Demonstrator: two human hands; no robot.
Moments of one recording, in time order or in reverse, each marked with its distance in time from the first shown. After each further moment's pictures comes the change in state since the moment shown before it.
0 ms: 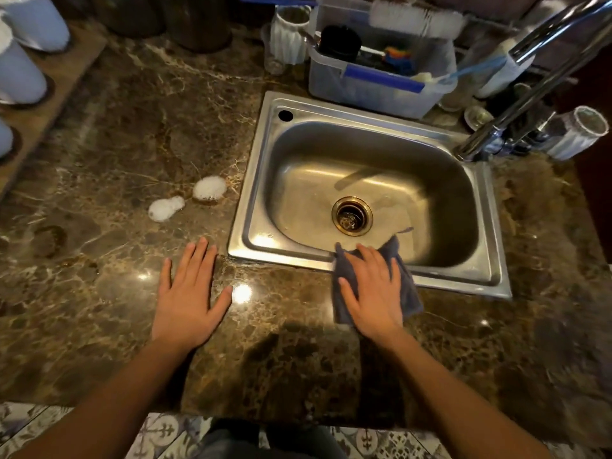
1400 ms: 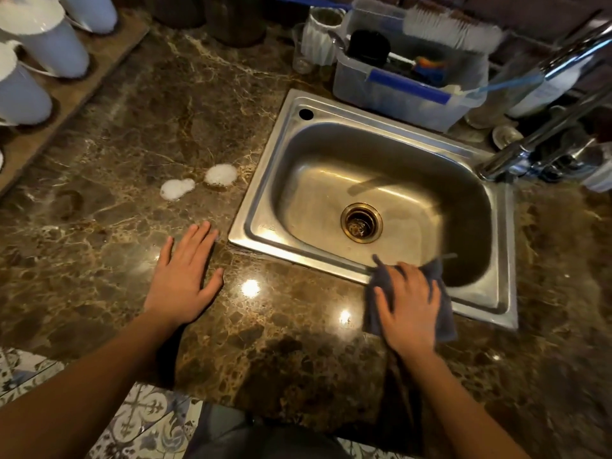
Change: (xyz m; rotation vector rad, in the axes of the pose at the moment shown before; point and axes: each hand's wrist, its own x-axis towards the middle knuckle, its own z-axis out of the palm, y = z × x) left_hand 0.000 0.003 0.000 -0.032 0.044 -0.041; right_hand -0.009 0.062 -0.016 -0.083 0.032 0.083
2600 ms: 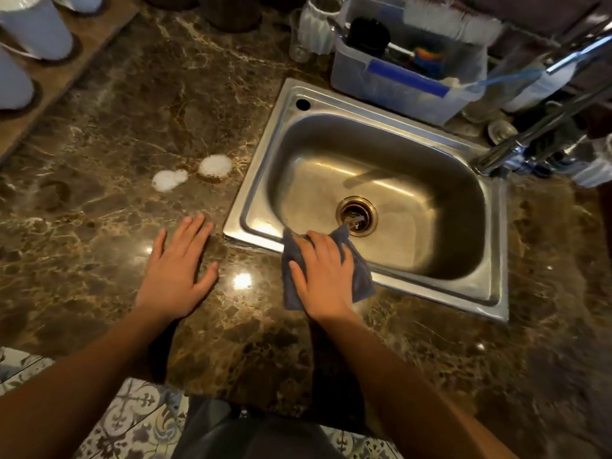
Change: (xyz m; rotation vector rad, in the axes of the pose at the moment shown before) left_hand 0.001 -0.001 0.000 -0.034 0.014 0.018; right_hand 0.025 -0.117 0.025 0.029 0.014 -0.283
